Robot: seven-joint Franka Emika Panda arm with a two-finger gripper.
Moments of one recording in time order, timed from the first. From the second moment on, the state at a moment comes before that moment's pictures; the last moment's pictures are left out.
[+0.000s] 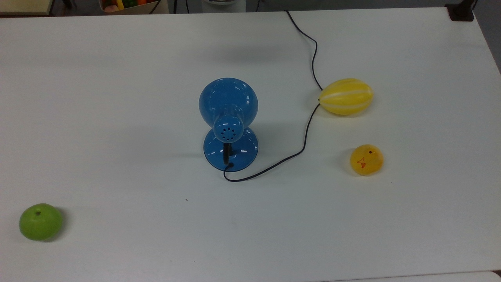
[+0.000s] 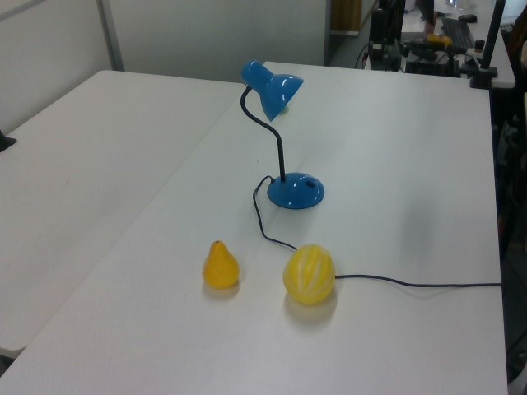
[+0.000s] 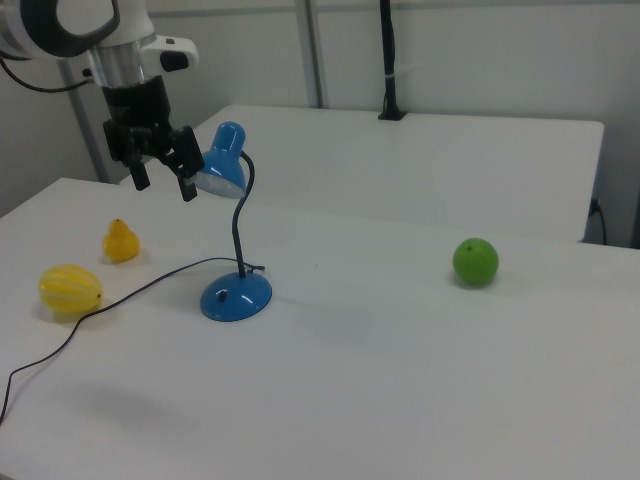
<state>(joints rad) 0.03 -0.01 0.00 -1.58 -0.02 1.57 0.04</state>
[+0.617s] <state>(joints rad) 0.03 -0.01 0.00 -1.58 -0.02 1.56 0.04</state>
